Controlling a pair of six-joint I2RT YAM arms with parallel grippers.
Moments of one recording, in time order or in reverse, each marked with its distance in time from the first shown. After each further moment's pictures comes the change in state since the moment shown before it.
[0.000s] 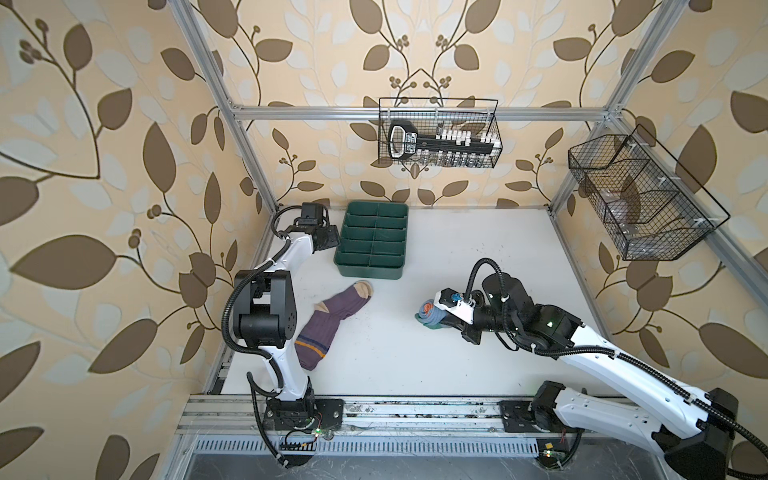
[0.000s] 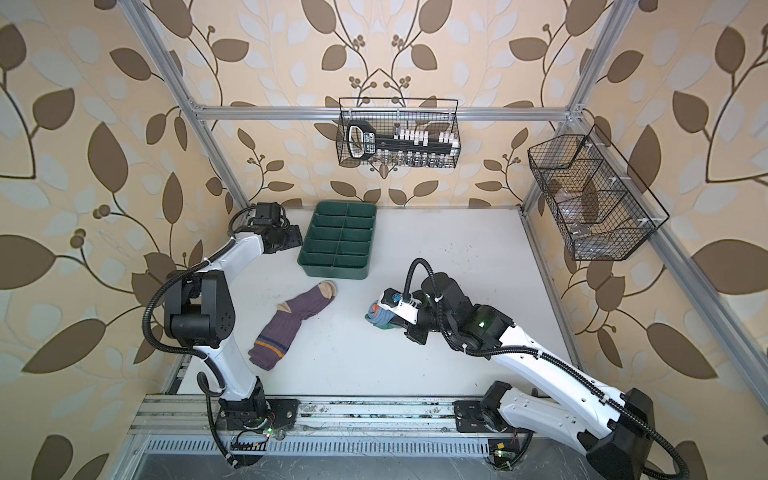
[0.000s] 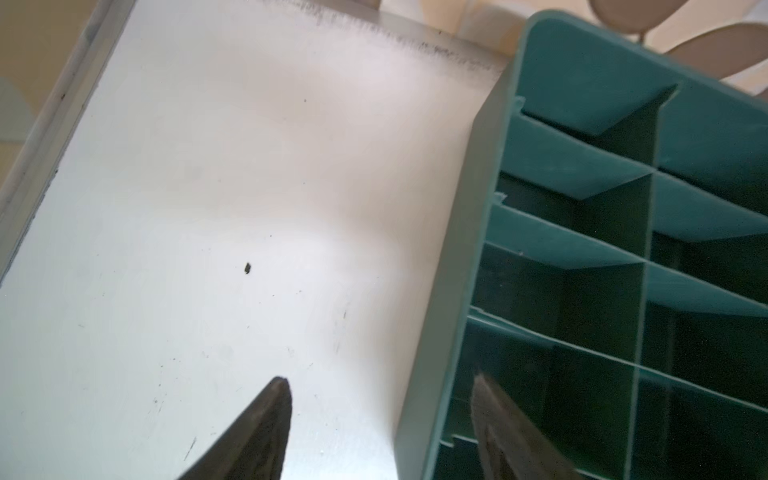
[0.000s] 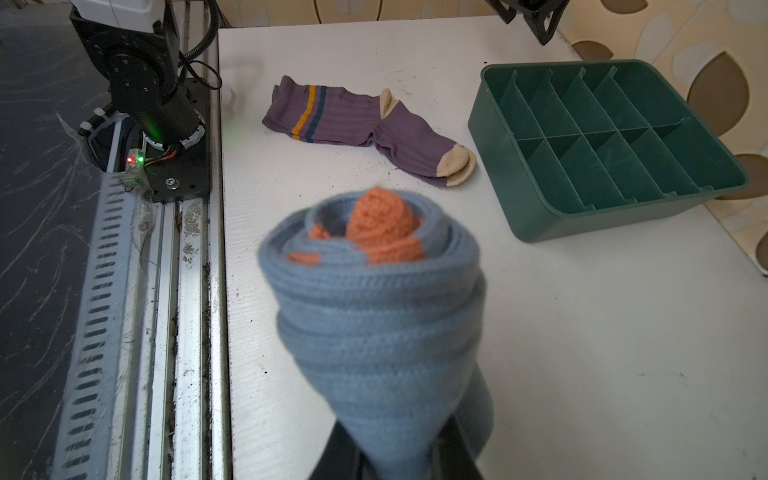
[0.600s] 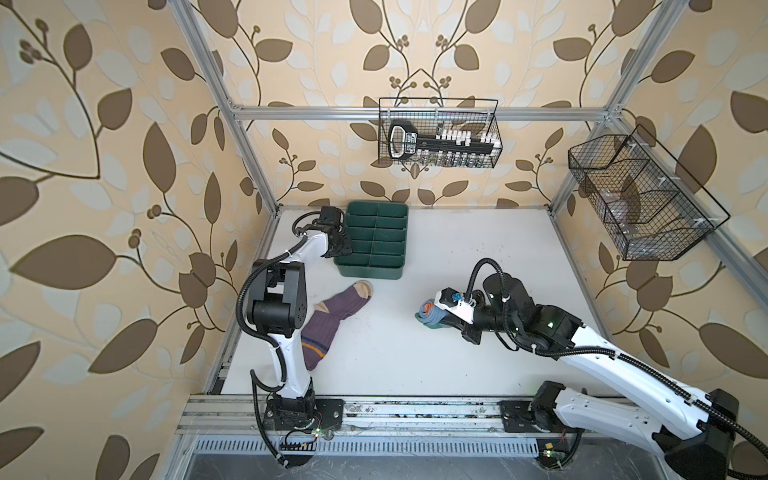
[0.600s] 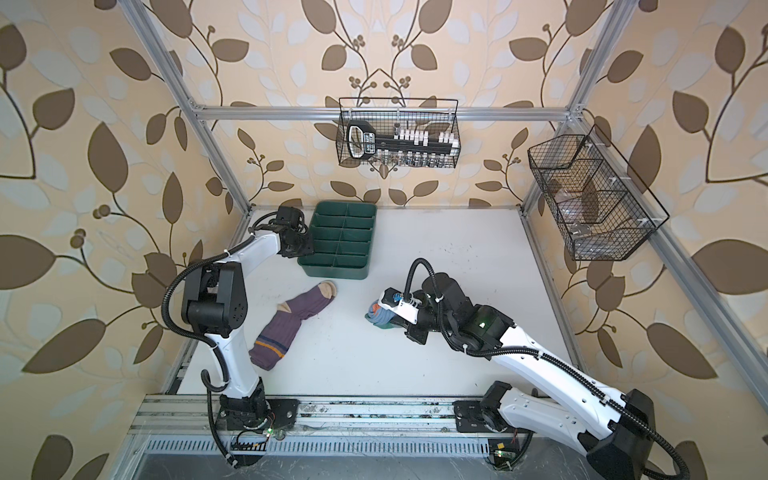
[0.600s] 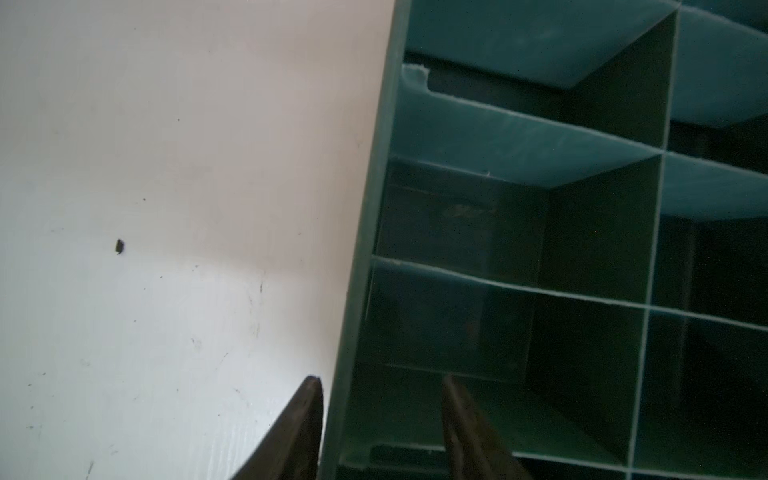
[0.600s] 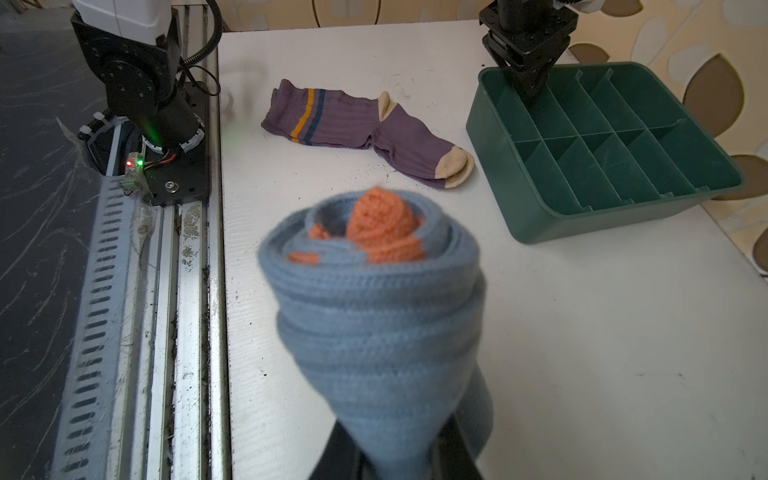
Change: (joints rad) left arm -0.079 0.126 0.060 -0.092 0.015 0.045; right arm -0.002 -0.004 -0.005 0.006 0.000 0.005
